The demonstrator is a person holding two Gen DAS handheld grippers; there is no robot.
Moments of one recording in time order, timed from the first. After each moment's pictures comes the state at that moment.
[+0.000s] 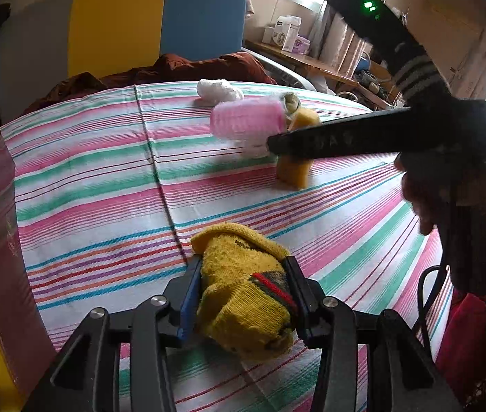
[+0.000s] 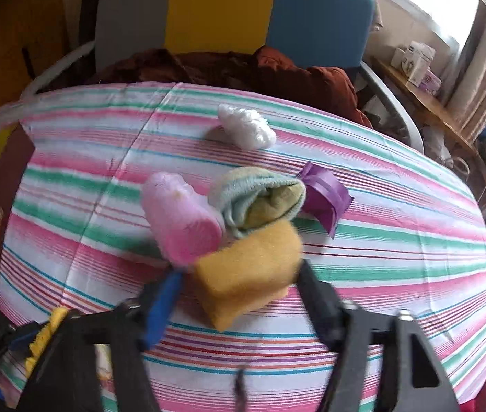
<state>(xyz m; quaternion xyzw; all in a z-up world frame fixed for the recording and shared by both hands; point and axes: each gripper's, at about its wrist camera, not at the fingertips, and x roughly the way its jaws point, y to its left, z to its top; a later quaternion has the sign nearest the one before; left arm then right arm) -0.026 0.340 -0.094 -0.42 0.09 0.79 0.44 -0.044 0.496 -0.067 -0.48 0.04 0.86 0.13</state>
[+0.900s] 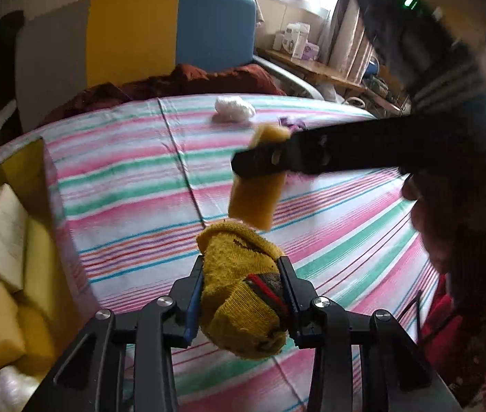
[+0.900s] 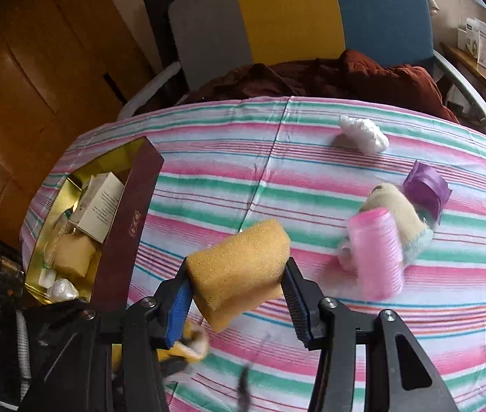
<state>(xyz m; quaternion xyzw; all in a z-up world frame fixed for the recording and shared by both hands) -0.002 0.296 -0.043 -0.41 0.09 0.81 0.41 -0.023 0.443 -0.042 -0.47 0.14 0.87 -0.05</state>
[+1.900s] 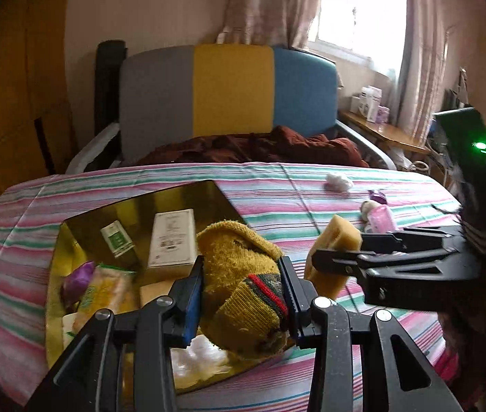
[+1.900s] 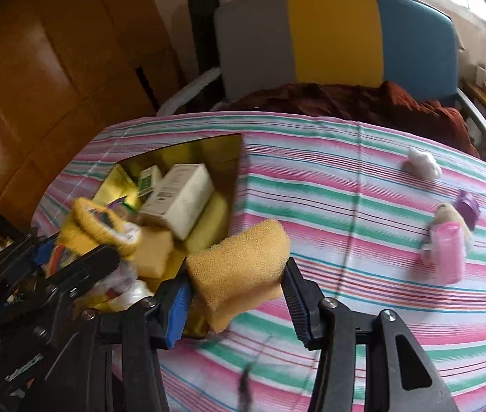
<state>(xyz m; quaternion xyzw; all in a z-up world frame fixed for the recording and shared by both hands) -0.017 0.149 0.019 -0.33 0.05 0.91 0.26 -0.006 0.302 -0.005 -0.44 0.09 0.89 -0.08</state>
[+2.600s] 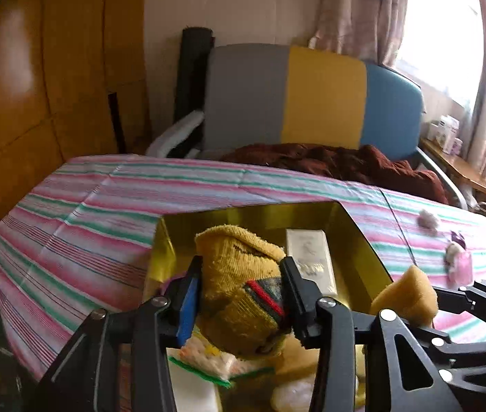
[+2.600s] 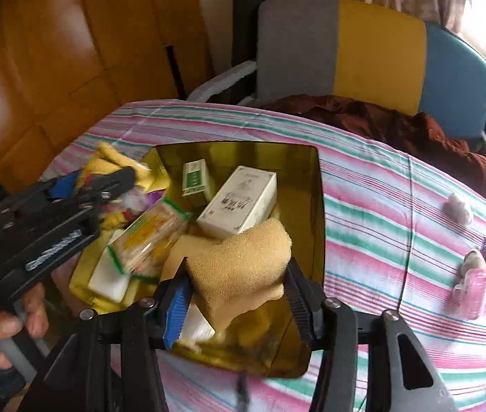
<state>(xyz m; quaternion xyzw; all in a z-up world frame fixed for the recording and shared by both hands) -0.085 0.068 0.019 -0.33 0.02 0.94 0.11 -0.045 0.218 -0.004 -0.45 0.02 0.89 -0.08</state>
